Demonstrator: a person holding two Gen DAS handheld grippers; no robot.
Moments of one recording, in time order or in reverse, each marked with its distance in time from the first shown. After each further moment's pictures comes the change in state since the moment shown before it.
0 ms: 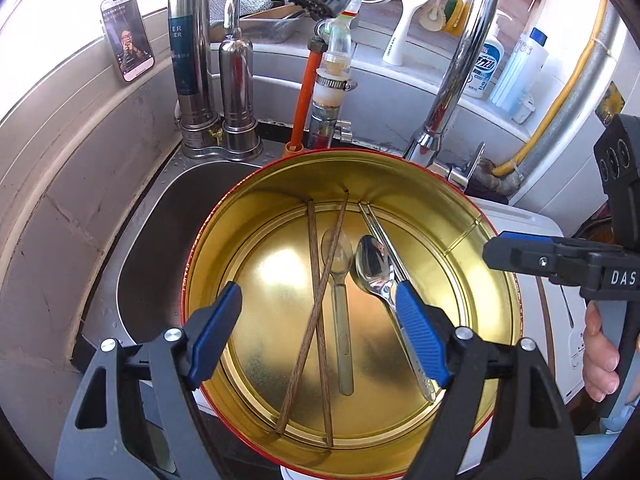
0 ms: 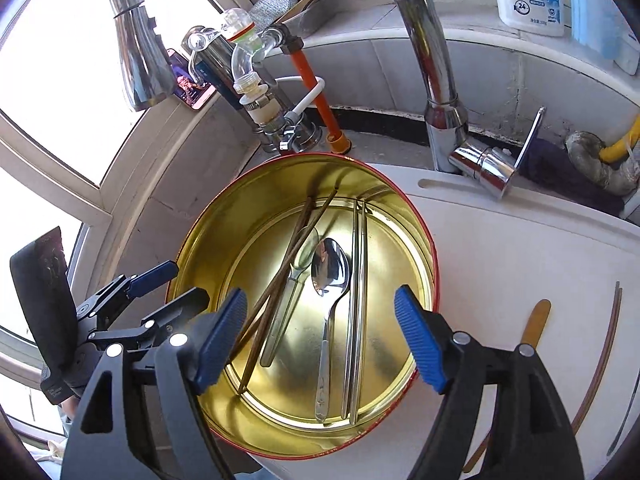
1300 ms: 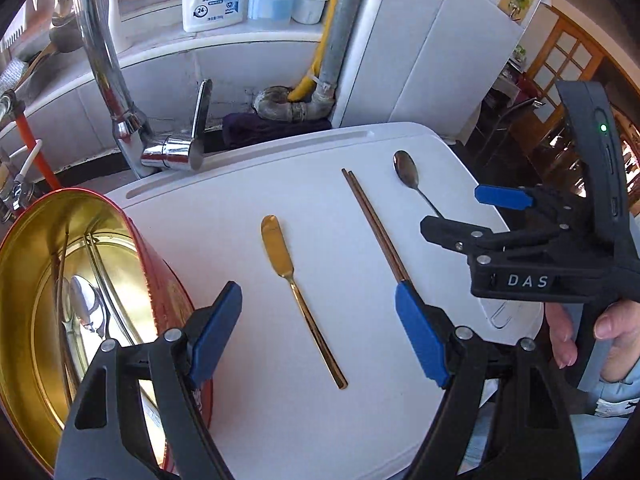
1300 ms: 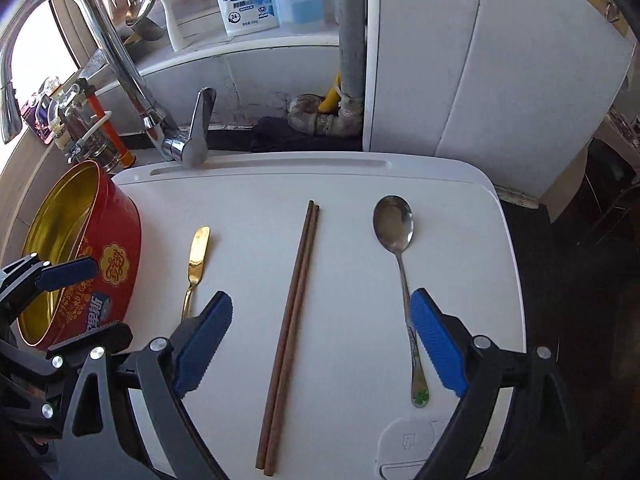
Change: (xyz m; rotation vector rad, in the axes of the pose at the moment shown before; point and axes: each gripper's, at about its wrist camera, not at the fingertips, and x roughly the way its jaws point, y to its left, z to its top) left arm 0.055 -0.254 -0.027 0.391 0.155 -0.257; right arm -0.118 -0.183 -0.108 0.156 -0.097 -0.508
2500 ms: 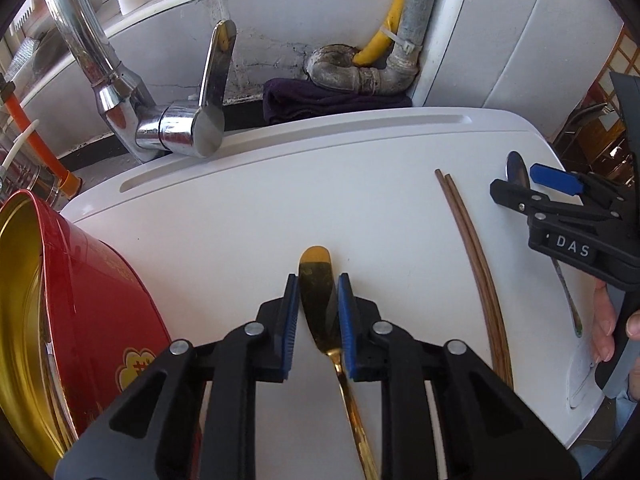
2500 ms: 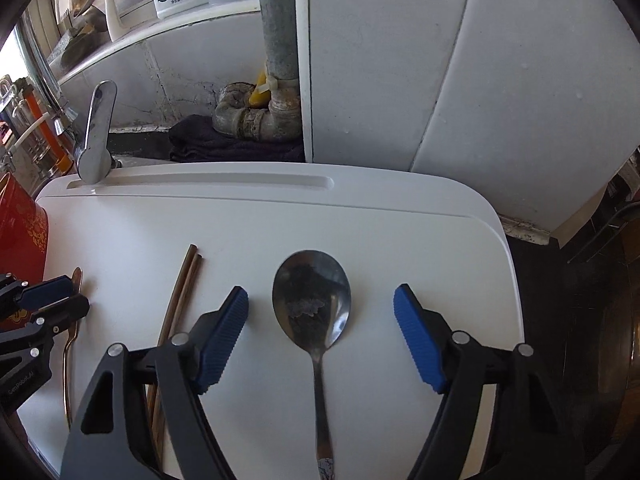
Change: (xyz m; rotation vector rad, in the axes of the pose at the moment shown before) left arm 0.094 0.023 0.033 -0.112 0.062 0.213; right arm 0.087 -0.041 0.037 -0.046 -0.060 -0.048
